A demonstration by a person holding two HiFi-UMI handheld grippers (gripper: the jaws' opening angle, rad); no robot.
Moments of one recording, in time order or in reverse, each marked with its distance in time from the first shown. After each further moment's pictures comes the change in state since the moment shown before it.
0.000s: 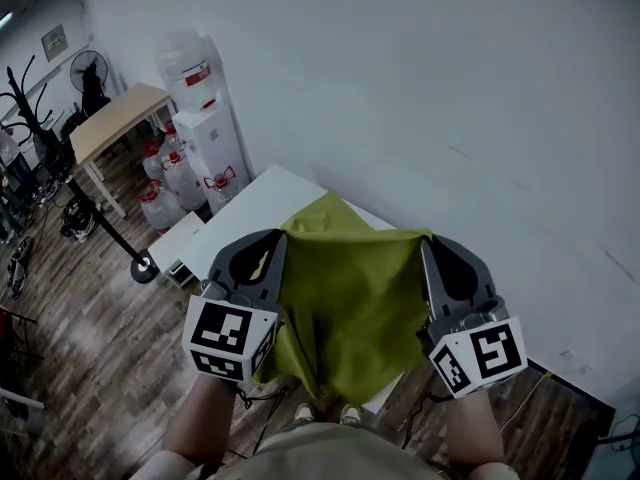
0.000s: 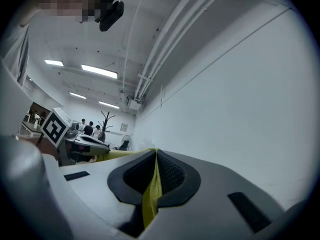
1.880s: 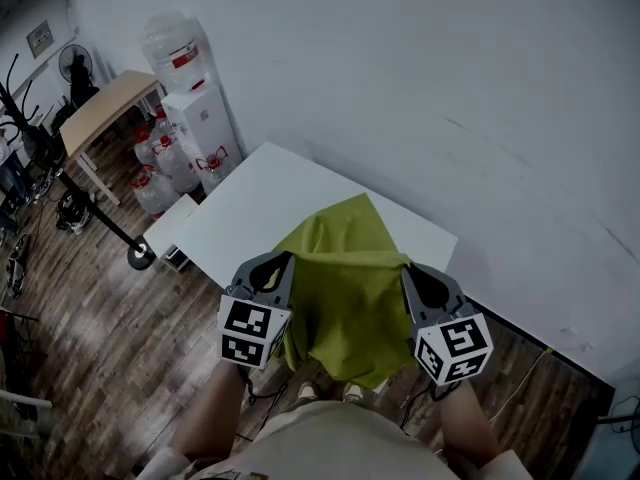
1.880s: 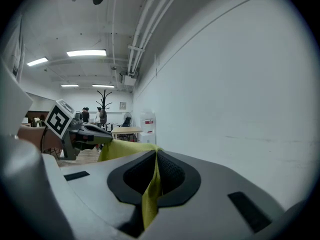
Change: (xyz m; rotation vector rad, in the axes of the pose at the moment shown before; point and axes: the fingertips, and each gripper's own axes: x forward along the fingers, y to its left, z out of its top) left arm 0.013 -0.042 -0.129 -0.035 0.231 -0.108; right arm -0.031 0.011 -0.152 0.123 0.344 0.000
